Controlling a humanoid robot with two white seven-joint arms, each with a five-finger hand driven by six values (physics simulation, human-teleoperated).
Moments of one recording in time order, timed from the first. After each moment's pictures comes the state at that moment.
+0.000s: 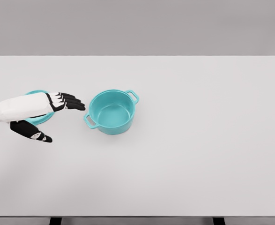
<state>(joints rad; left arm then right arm) -0.33 1.02 -0.40 -1.73 0.14 -0.61 -0.61 0.00 0.00 0.11 0.11 0.06 -0.28 0.38</state>
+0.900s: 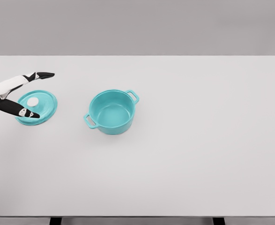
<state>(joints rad) -0.40 0.90 -0.42 -1.30 0.27 -0.50 -0.56 0.00 0.00 0.11 0.11 0.06 -0.28 0.38</state>
